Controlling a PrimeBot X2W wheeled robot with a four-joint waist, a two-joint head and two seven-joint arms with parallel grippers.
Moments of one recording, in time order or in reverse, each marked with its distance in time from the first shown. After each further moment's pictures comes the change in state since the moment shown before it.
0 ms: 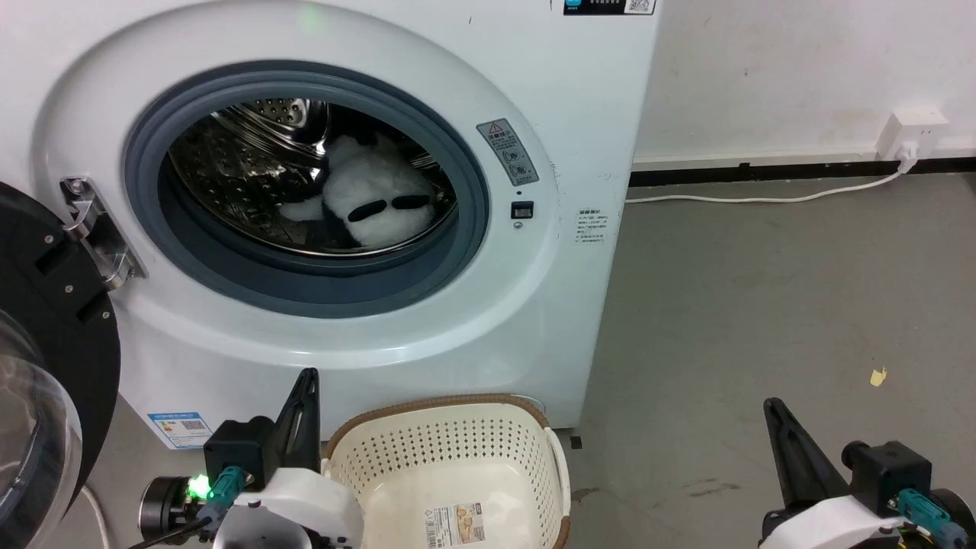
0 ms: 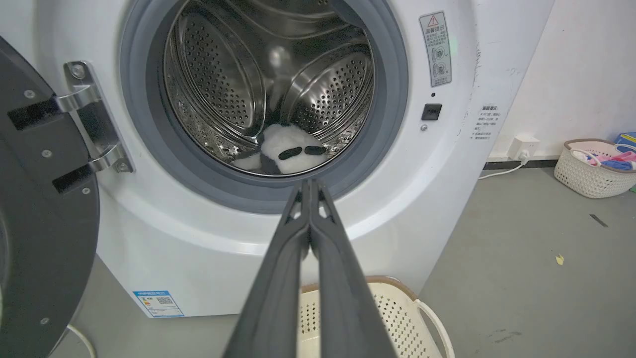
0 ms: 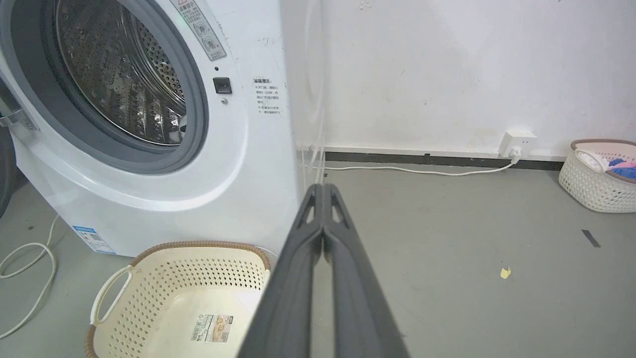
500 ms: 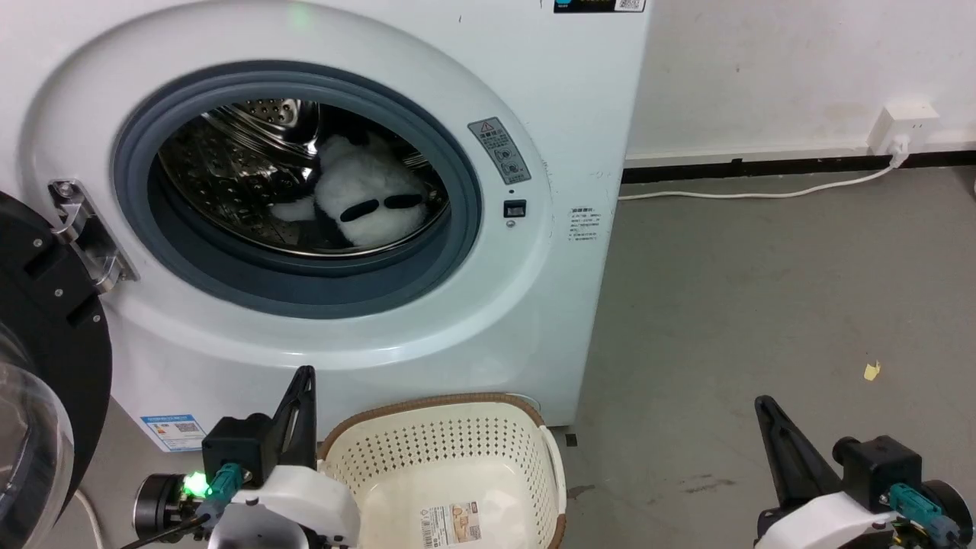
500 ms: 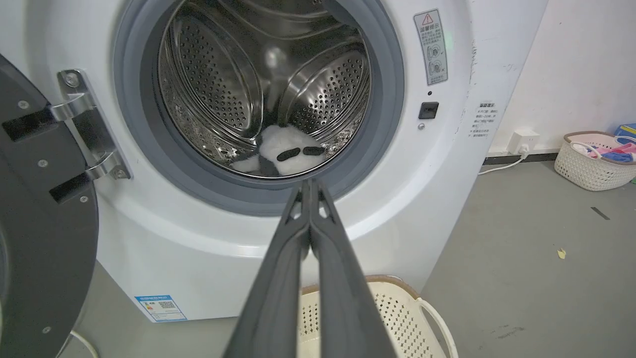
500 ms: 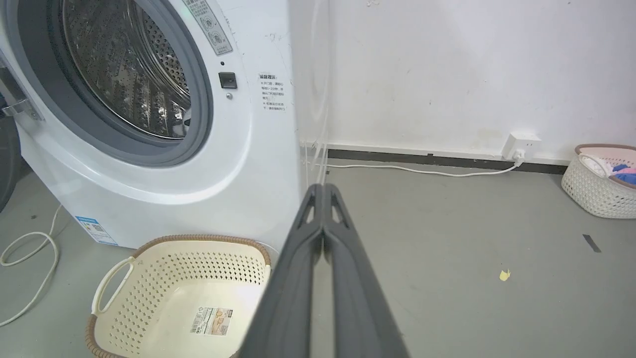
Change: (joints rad) left arm 0.005 -0.018 0.034 -0.025 0.049 -0.015 0.027; right arm -0.005 0.000 0.007 -0.012 -0.021 0.000 0.021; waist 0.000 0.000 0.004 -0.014
